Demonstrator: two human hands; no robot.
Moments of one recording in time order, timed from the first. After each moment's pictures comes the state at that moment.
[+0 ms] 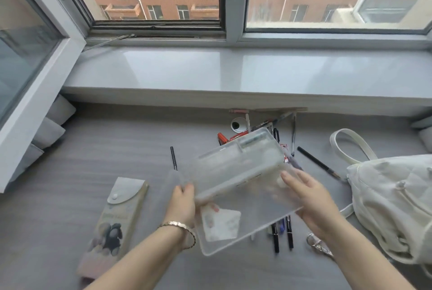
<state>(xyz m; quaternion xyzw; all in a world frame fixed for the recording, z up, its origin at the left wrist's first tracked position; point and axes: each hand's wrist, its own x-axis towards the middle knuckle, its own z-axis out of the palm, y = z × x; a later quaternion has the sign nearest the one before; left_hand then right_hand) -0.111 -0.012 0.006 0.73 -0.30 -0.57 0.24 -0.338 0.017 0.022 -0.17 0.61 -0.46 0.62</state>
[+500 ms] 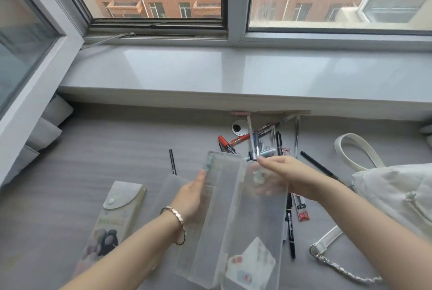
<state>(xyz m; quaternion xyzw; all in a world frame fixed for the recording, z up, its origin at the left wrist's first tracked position) -0.122 -0.040 0.019 0.71 -0.45 -0.53 0.12 -0.344 -0.057 0.024 -0.36 0.59 -0.22 0.69</state>
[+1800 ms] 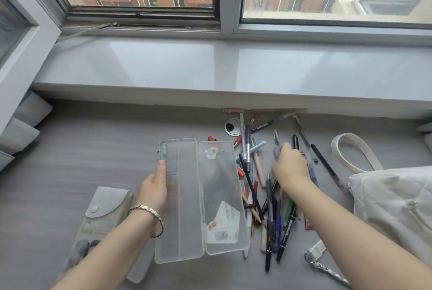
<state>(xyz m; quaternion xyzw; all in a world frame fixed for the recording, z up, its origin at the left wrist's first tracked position) -0.101 -0.067 0.017 0.79 -0.34 -0.46 0.22 -0.357 -0.093 -0.043 -0.49 0.85 -0.01 0.21</state>
